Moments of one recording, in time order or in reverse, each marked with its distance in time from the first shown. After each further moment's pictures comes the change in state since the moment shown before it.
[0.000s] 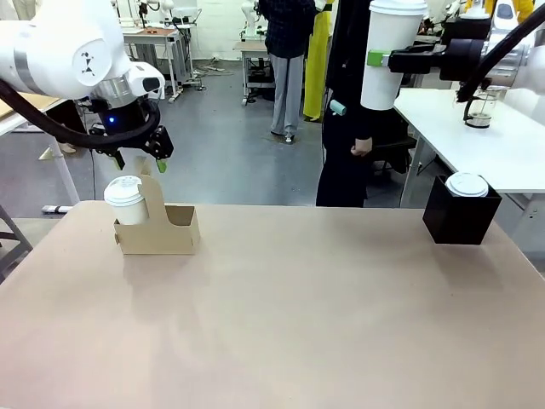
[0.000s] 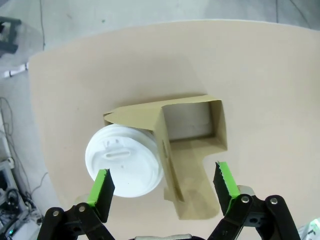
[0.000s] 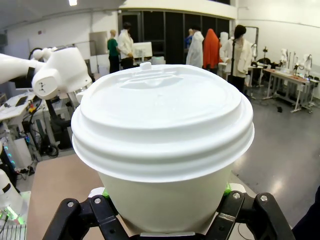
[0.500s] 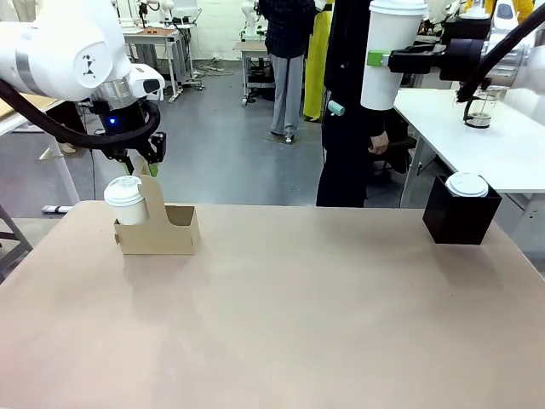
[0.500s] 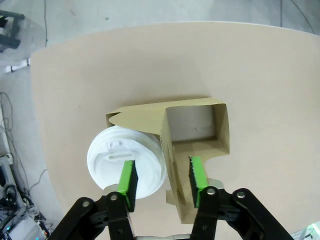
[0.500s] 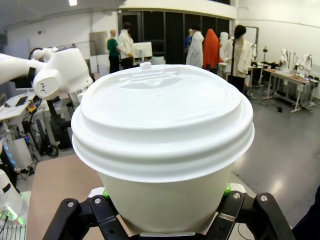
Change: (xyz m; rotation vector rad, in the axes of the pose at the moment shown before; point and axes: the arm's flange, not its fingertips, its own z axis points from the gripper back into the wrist) left arm 0.002 0.000 -0.002 0.006 0.000 0.020; right arm 0.000 0.000 0.000 0.000 0.000 0.000
